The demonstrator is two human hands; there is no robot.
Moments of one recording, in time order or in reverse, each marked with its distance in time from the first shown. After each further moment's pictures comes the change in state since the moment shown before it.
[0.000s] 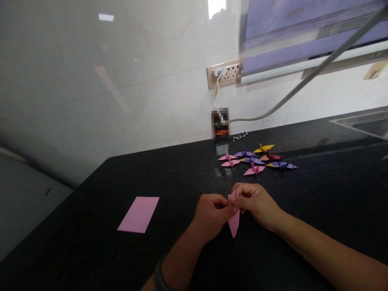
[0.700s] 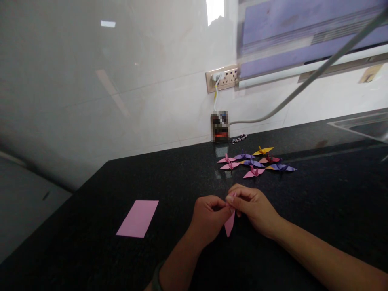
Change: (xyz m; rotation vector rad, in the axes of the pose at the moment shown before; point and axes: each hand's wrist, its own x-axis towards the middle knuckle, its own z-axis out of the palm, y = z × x) left_hand 0.001 -0.002 -0.004 0.152 0.082 0.119; right_hand -0.002 0.000 0.007 -0.008 0.034 -0.078
